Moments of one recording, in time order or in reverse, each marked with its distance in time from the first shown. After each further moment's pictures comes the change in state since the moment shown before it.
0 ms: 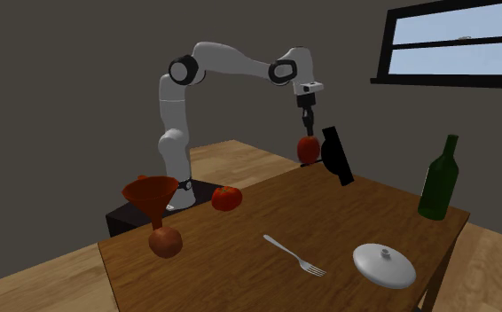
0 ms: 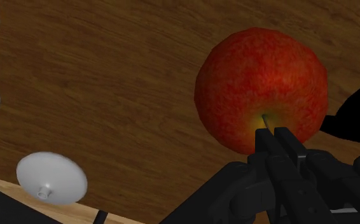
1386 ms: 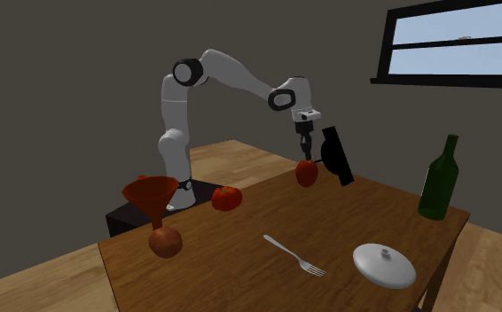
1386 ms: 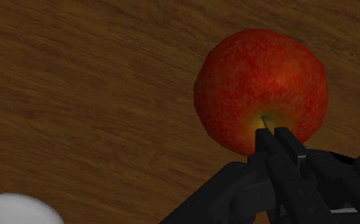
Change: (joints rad) arm -0.003 0.052 -0.001 -0.220 -0.002 0.271 0.018
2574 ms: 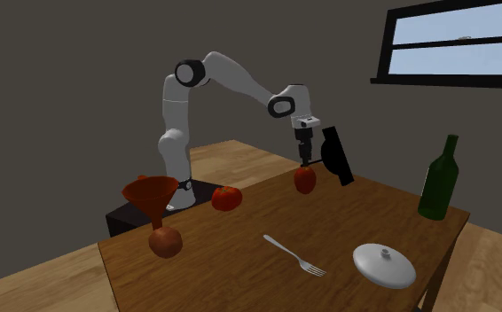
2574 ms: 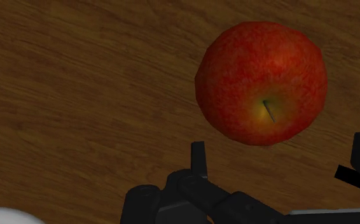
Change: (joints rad) arm -0.002 0.026 0.000 -0.044 0.002 0.070 0.003
